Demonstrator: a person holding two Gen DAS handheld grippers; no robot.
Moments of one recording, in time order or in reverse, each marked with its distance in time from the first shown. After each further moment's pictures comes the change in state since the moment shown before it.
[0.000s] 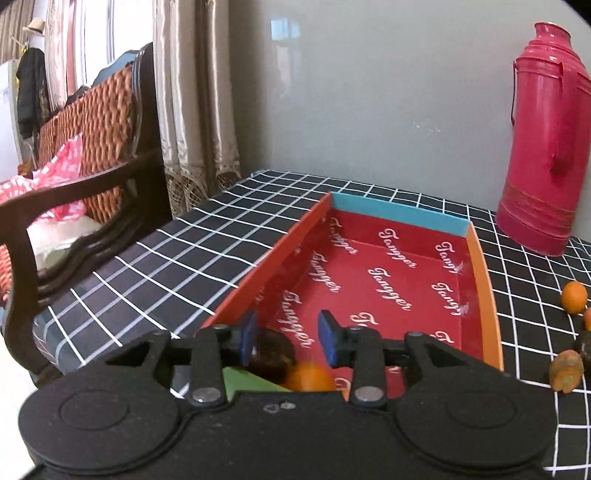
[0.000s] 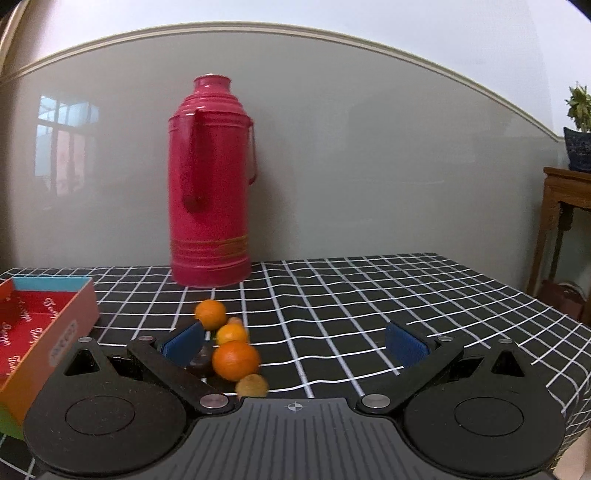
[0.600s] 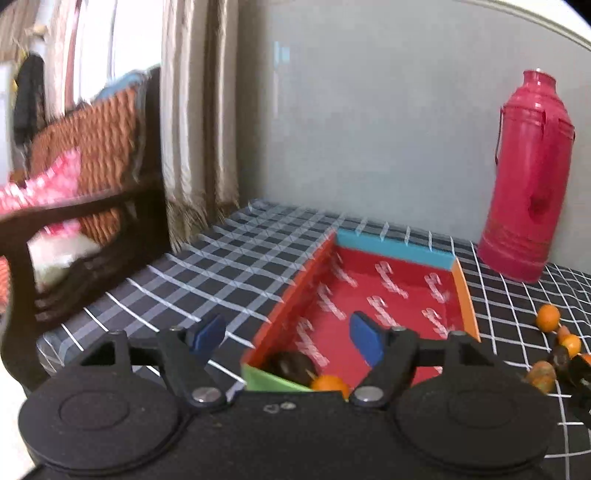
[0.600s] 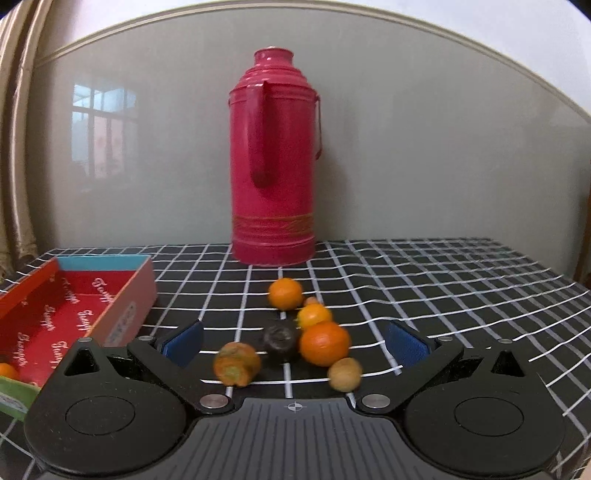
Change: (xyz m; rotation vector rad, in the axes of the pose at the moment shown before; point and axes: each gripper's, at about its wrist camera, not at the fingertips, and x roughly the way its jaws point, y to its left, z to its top) left arm -0.034 0.034 0.006 -0.020 -0.111 -0.065; right arm 0.016 0.046 -0.007 -0.010 0.070 0.146
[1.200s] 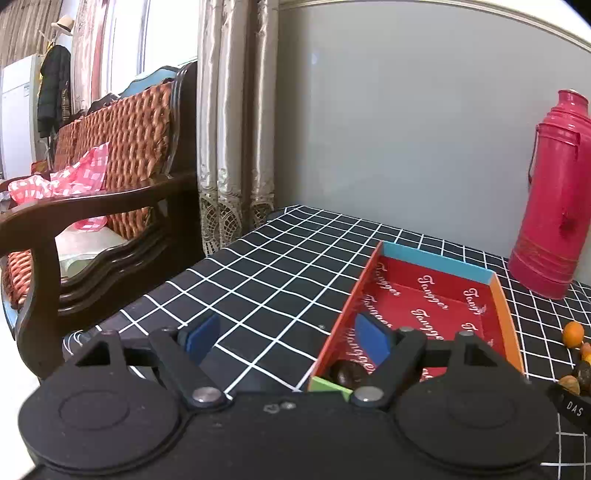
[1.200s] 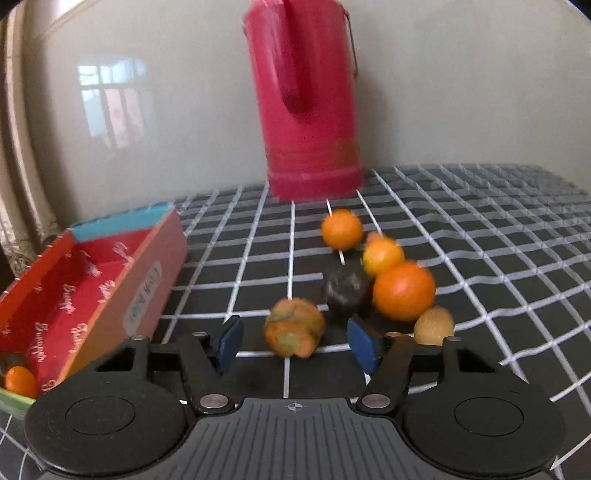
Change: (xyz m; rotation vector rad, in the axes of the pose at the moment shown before) left arm 0.007 0.038 0.007 -0.058 0.013 0.060; right arm 0.060 0.012 -0.009 0.095 0.225 0.115
